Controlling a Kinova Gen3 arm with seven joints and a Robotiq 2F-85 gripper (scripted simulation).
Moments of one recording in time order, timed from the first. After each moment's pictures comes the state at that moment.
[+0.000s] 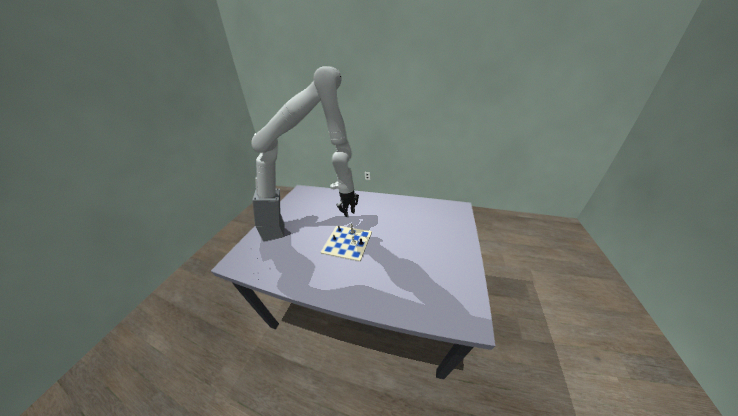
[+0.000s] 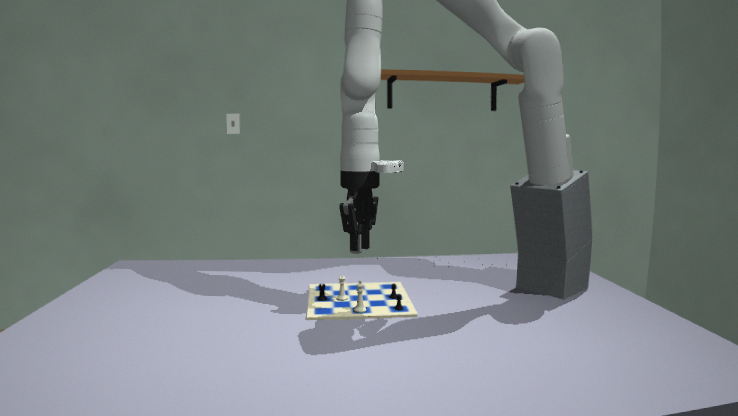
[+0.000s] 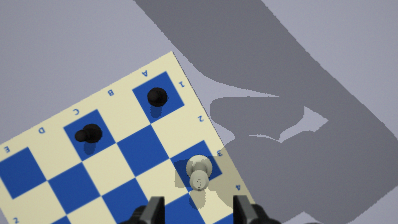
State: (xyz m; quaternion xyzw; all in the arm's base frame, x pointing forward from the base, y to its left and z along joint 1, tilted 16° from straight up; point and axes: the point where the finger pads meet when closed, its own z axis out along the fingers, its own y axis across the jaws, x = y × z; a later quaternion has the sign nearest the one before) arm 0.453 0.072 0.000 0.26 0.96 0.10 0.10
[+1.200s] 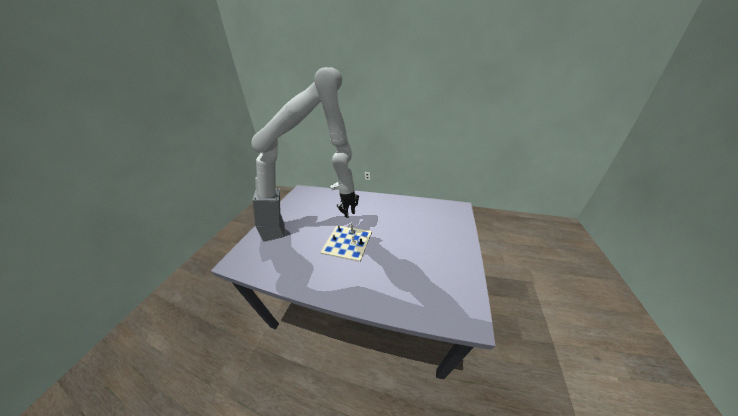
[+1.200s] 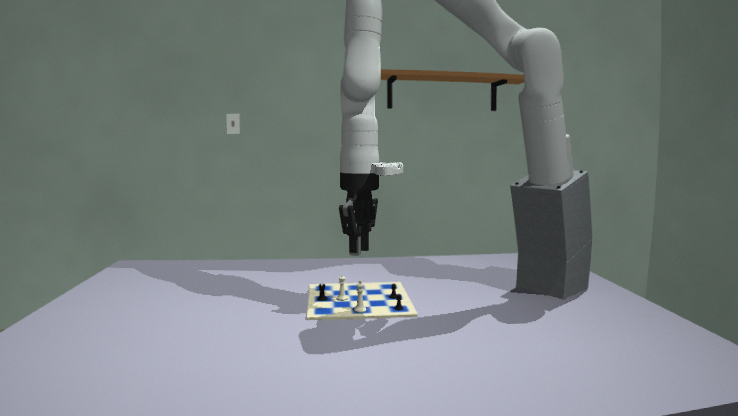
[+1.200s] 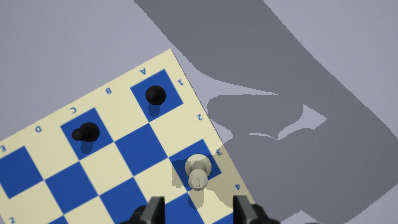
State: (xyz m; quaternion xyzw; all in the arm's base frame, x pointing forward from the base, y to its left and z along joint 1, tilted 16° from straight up) arm 0.455 0.072 -0.004 0.26 0.95 0.10 0.10
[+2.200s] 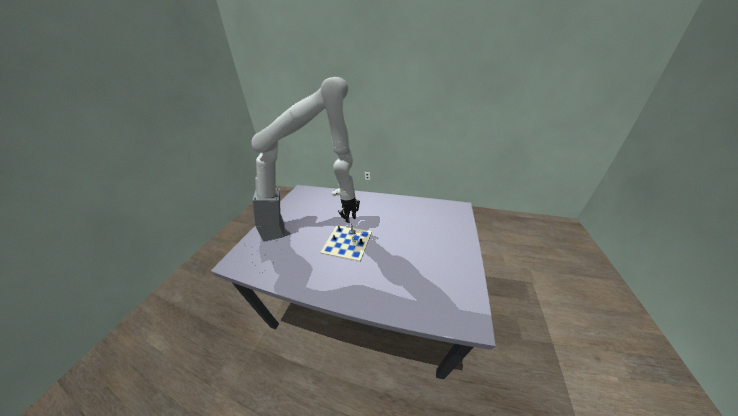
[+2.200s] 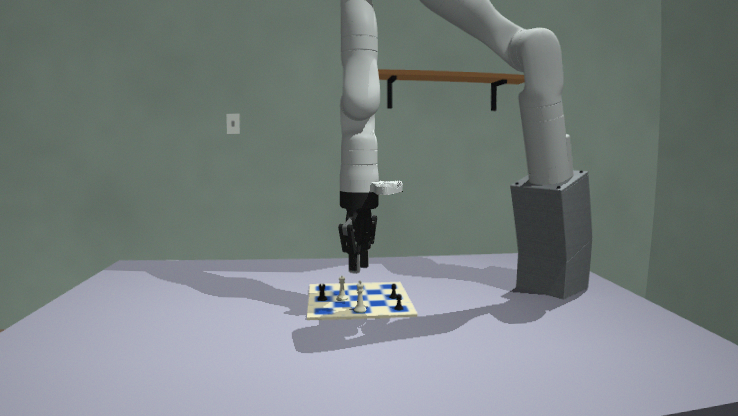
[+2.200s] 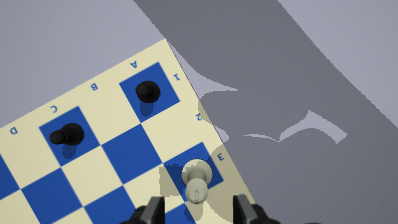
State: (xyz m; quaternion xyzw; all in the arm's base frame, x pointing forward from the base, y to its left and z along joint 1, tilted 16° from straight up) arm 0.465 0.077 -0.037 0.26 0.95 0.10 0.10
